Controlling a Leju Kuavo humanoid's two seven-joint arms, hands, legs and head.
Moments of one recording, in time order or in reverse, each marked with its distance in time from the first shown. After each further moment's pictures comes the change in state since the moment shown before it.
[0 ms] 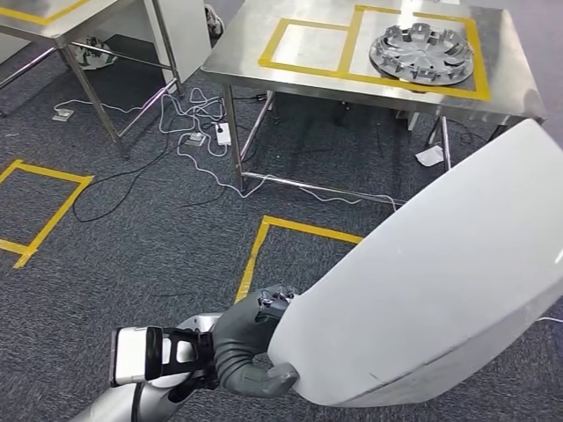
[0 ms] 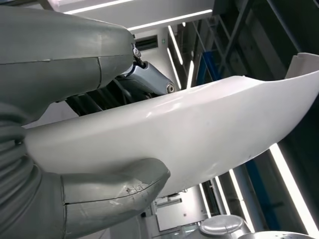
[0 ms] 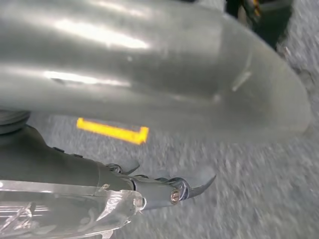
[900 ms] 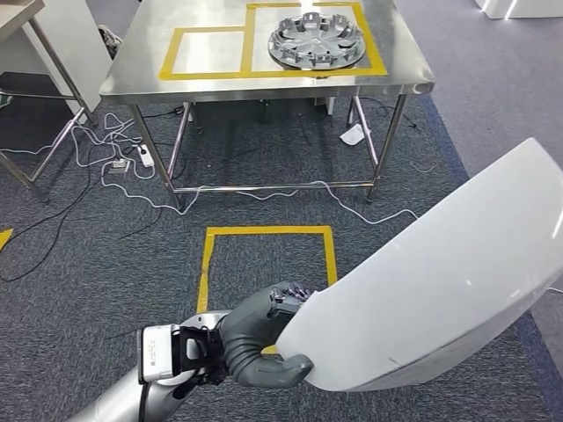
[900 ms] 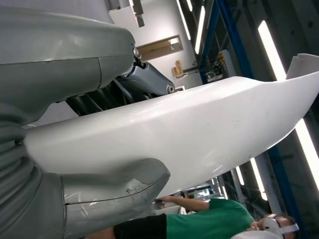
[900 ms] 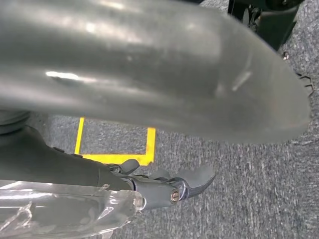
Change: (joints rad) left arm -0.016 0.002 -0.006 0.045 -0.050 0.050 0.023; right arm -0.008 0.003 0.006 0.000 0.027 0.014 -0.011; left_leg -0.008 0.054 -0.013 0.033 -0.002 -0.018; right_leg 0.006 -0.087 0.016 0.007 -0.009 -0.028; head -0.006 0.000
